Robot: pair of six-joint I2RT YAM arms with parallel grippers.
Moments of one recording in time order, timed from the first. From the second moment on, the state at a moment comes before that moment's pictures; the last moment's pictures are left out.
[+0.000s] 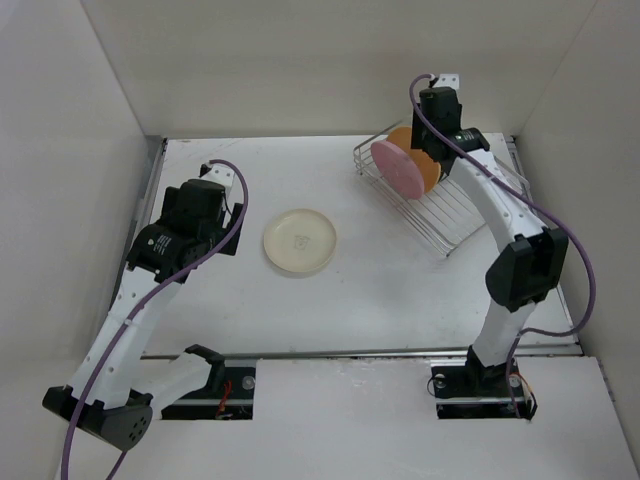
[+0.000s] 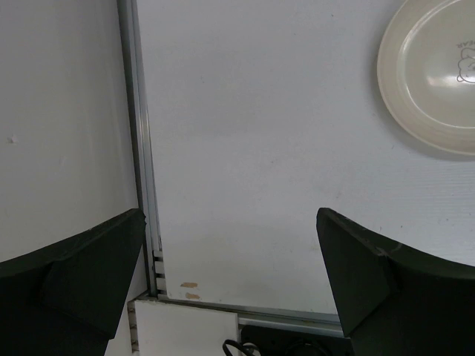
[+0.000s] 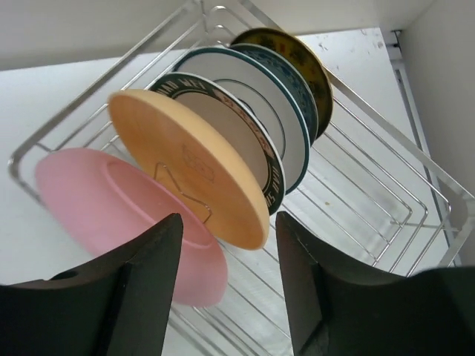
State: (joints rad) left arm -0.41 1.02 1.29 -1.07 -0.49 0.02; right arm 0.31 1.85 1.87 -0.58 0.51 0.15
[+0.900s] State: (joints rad) left arm -0.41 1.02 1.28 -1.07 -0.50 0.02; right arm 0.32 1.93 1.80 -0.46 0.34 0.00
